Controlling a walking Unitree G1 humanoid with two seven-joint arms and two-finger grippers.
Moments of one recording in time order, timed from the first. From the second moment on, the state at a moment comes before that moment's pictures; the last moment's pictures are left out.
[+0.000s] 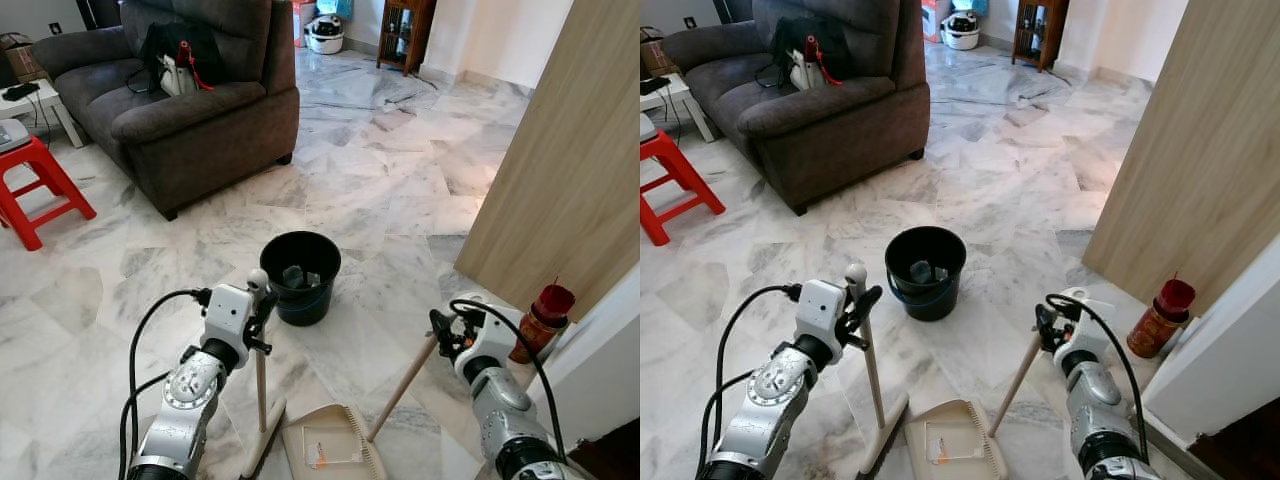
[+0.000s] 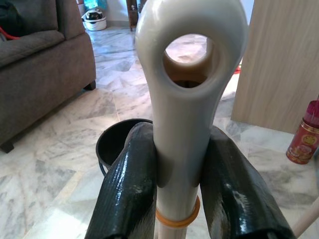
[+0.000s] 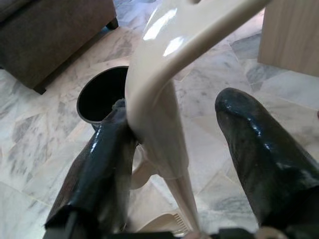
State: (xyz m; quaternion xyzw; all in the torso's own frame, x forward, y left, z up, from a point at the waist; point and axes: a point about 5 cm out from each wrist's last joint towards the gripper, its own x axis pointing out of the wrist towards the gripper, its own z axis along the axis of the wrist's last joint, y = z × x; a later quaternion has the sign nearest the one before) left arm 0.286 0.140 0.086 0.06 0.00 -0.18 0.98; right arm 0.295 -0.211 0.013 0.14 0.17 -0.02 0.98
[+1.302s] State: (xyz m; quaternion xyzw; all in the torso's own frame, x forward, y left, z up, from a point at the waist) left arm 0.286 0.139 0.086 0.06 0.00 -0.18 0.98; right arm 0.294 -0.211 0.012 0.13 0.17 -0.01 0.98
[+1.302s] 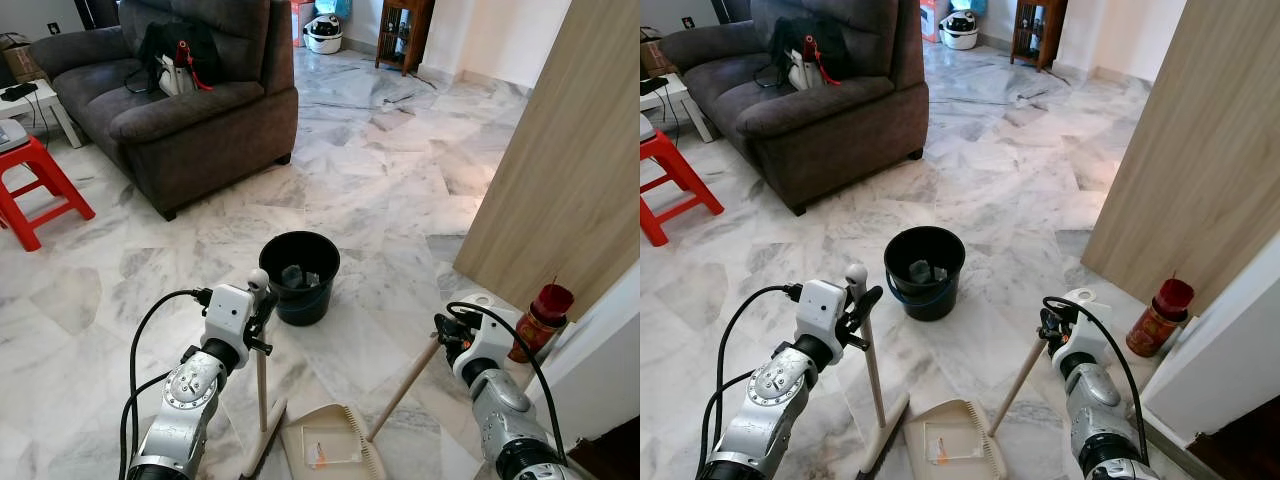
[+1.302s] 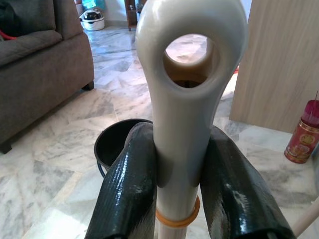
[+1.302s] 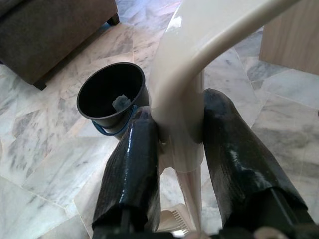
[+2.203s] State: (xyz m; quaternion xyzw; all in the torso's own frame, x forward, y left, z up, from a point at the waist) left arm 0.291 0.141 0.092 0.08 -0.01 -0.18 0.98; right arm 0.311 -0.200 0.046 0.21 0.07 0.07 0.97
